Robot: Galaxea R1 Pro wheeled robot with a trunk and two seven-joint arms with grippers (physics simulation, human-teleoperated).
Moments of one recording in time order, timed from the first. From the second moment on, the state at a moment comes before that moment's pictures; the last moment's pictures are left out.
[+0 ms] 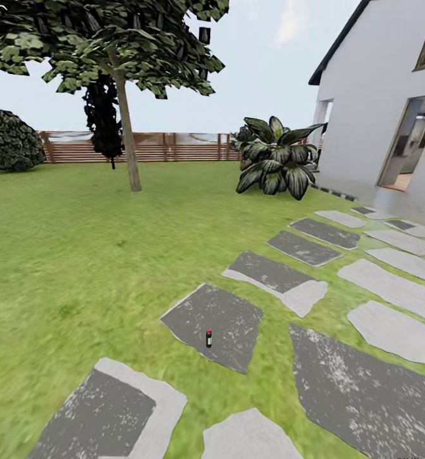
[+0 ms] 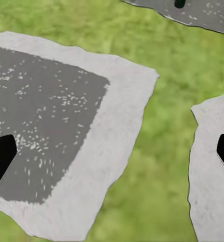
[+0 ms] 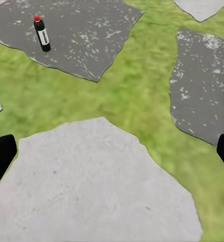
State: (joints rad) left arm -0.19 0.05 0.00 -0.36 -0.02 -0.34 0.00; right arm -0.08 -0.02 0.00 -0.50 0.00 -0.47 0.00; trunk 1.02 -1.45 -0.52
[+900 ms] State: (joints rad) left arm -0.19 0.05 0.00 -0.36 -0.02 -0.33 0.00; right arm -0.08 -0.02 0.00 -0.50 0.00 -0.47 0.00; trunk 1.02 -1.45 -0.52
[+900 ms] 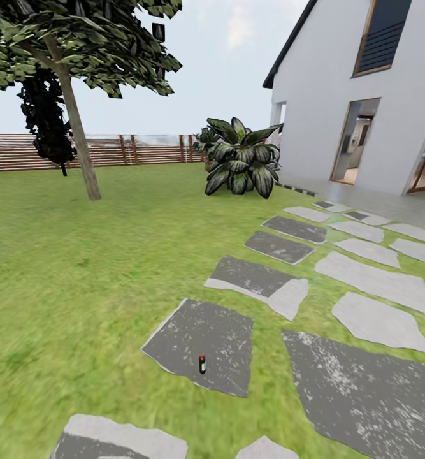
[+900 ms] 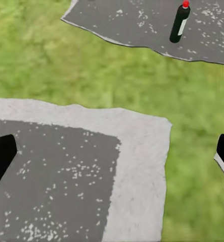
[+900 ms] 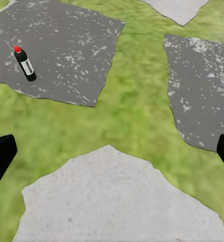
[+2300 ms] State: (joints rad) left arm -0.19 0.05 0.00 -0.36 -0.02 -0.34 0.00; right arm -0.08 -0.02 0.00 -0.50 0.00 -0.47 0.00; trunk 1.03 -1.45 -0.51
